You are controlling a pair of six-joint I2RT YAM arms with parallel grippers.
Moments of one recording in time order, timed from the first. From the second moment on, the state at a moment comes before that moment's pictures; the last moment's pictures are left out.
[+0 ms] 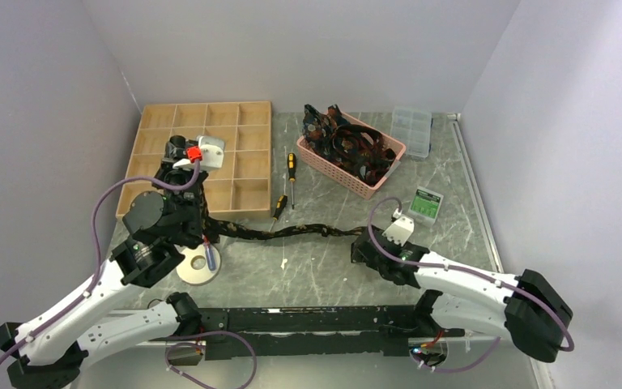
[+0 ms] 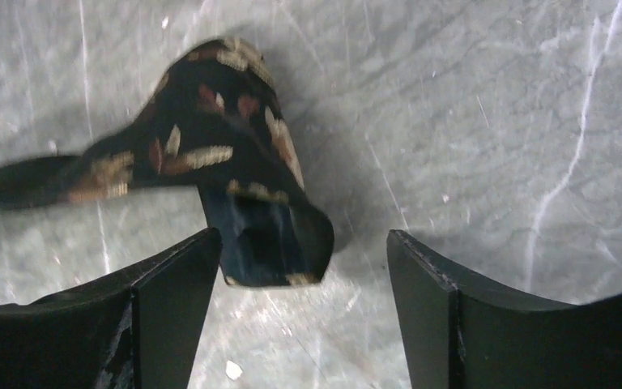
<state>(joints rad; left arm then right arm) -0.91 0.76 1.00 0.13 -1.07 0.87 0.92 1.01 0.42 -0.50 0.59 1.22</state>
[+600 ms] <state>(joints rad) -0.91 0.77 1.21 -0.09 -0.86 0.80 0.83 1.27 1.15 -0.87 0.23 0.52</state>
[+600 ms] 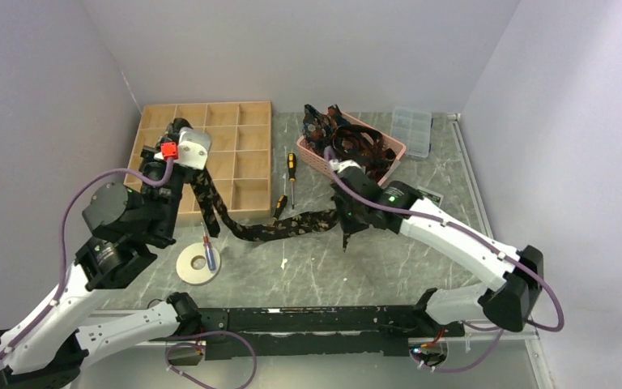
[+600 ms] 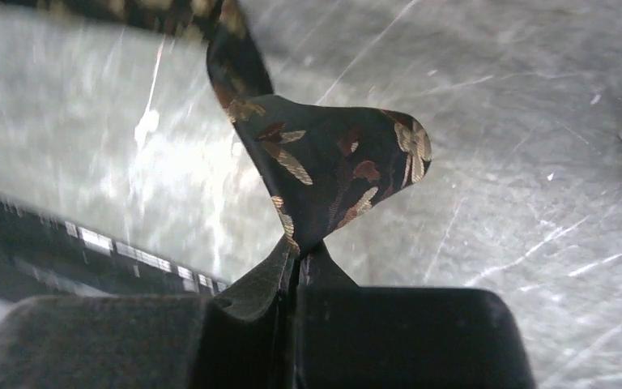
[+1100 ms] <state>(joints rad) -0.91 0.75 1.28 -0.25 -0.64 0.77 0.76 1.57 1.31 -1.17 -0.28 0.15</state>
